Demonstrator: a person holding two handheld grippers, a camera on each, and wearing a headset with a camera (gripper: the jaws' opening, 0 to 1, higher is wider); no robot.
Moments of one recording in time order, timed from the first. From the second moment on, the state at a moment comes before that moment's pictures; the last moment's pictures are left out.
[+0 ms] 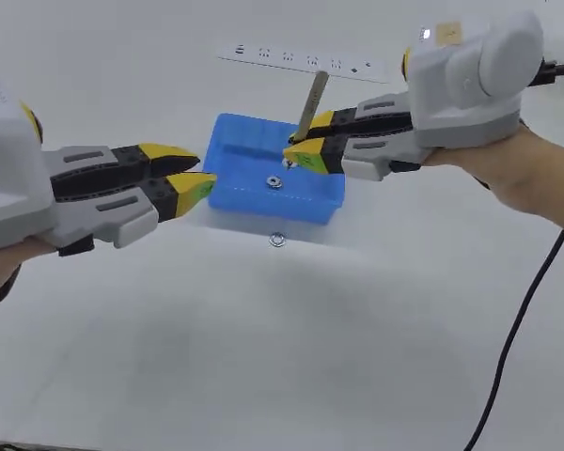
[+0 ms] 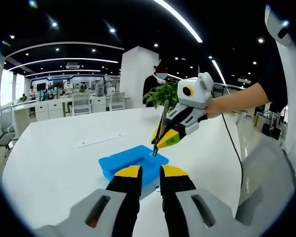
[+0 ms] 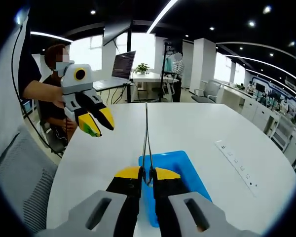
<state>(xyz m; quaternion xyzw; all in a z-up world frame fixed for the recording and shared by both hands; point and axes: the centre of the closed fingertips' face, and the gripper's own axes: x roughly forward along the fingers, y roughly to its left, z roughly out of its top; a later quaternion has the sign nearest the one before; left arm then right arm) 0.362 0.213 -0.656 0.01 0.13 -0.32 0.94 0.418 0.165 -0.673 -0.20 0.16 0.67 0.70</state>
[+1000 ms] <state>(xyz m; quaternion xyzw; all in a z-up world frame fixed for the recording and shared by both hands) 0.354 0.234 -0.679 -0.02 0.16 -0.30 0.94 0.464 0.183 -0.738 -0.20 0.19 0.66 0.70</state>
